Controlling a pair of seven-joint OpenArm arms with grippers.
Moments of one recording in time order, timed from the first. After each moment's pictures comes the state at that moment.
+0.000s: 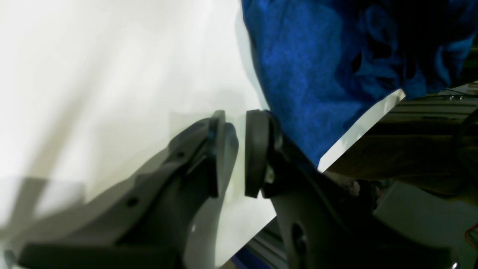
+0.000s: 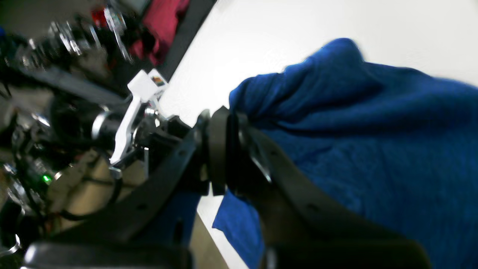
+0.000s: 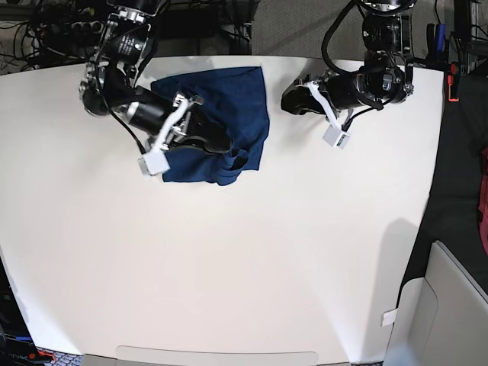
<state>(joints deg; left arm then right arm) 12.8 -9.9 -7.2 95.0 -50.5 -25.9 67.3 -6.1 -7.8 16.2 103.7 58.8 38.7 -78.3</state>
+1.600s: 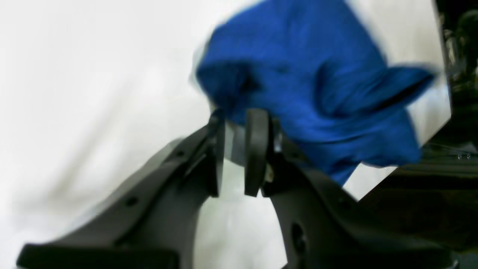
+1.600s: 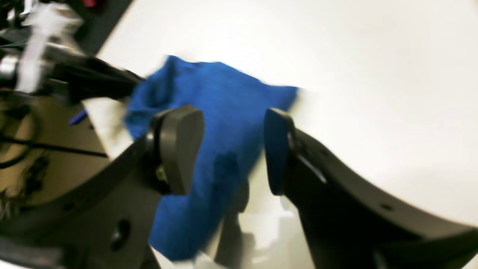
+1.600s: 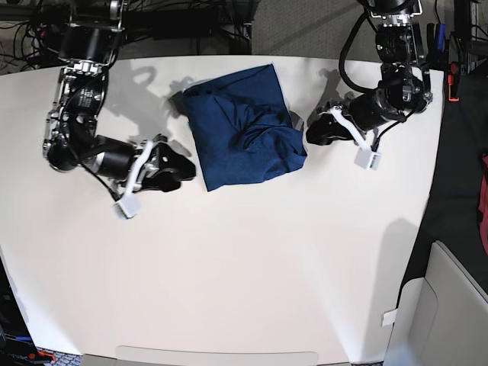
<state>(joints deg) 10.4 -10.2 -15.9 97.1 -50.7 -25.9 62.5 7.0 10.8 12.8 93.5 58.6 38.7 -78.5</state>
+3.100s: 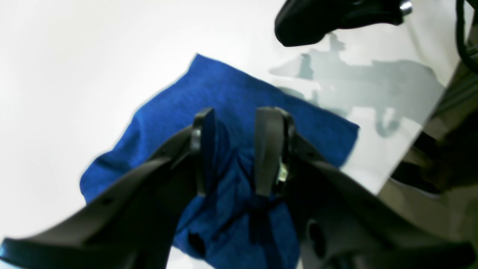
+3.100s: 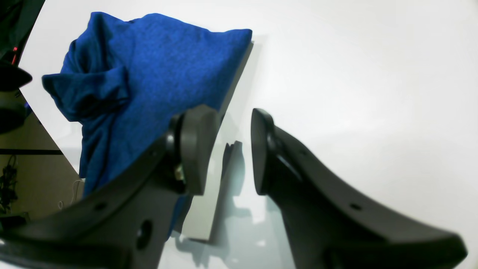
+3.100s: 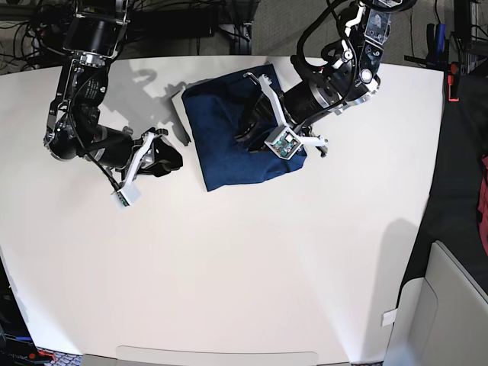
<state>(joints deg) 12.6 -10.3 14.0 115.5 -17.5 -25.4 40.2 4.5 8.0 15.3 93.5 46.8 38.7 -77.6</state>
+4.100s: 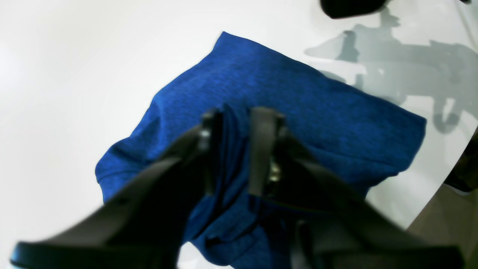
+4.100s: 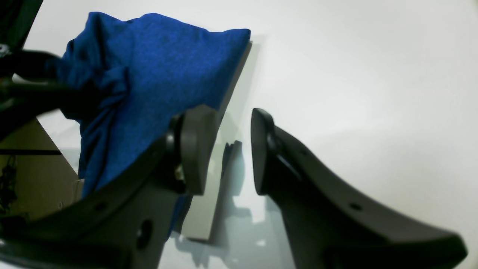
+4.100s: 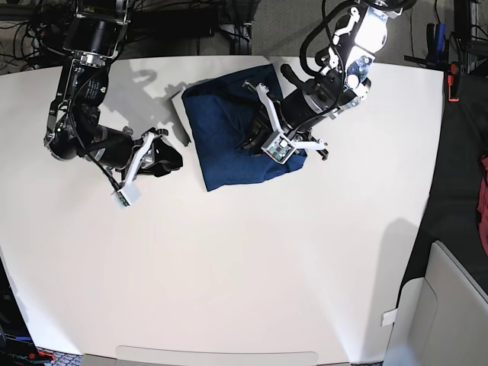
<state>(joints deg) 9.9 -12.5 19.2 110.5 -12.5 -19.0 38.6 4.5 7.7 16.1 93.5 46.5 38.7 -77.6</state>
